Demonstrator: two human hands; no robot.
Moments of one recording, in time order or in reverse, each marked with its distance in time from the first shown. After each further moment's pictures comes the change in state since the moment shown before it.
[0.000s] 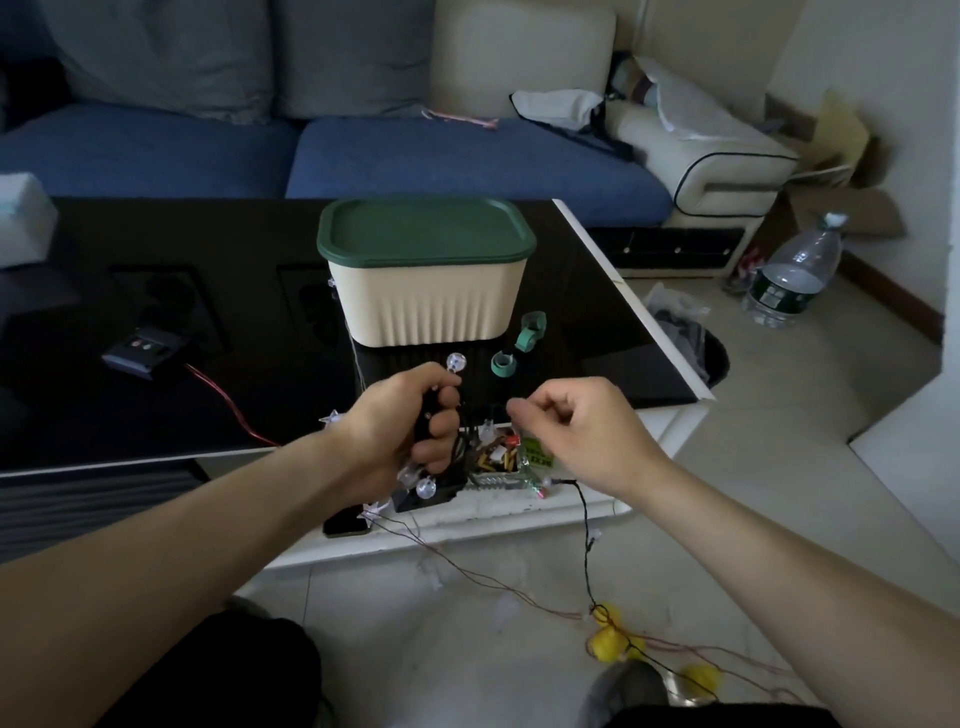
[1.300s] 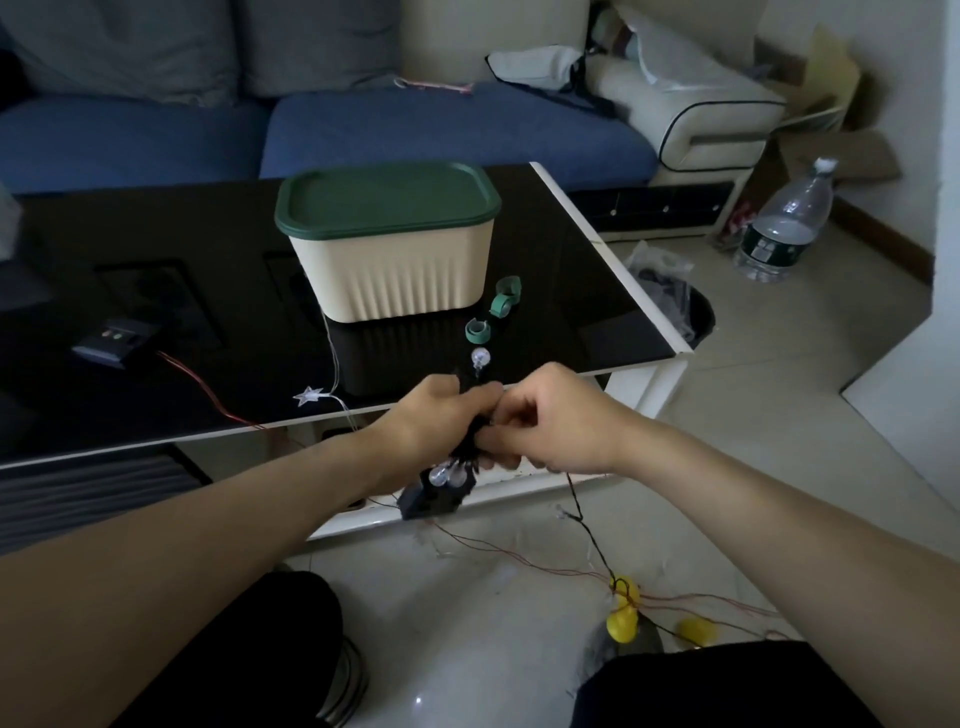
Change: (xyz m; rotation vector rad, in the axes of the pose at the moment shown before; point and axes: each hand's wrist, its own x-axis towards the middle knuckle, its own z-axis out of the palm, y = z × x) left_hand 0.008 -0.030 0.044 0.536 0.063 0.132; right_hand -0.018 -0.006 -0.015 0.003 -0.413 0.041
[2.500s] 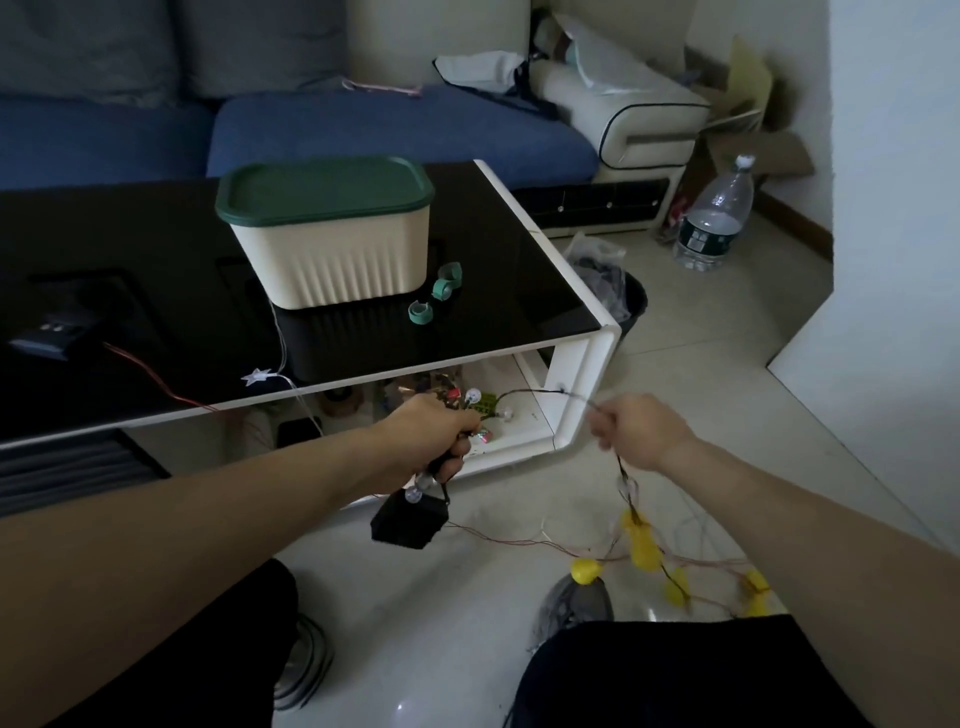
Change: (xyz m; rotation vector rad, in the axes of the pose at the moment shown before) left_hand 0.002 -0.030 0.053 0.005 -0.102 -0.202; right_hand -0.084 0.125 -0.037 -0.386 0.219 0.654
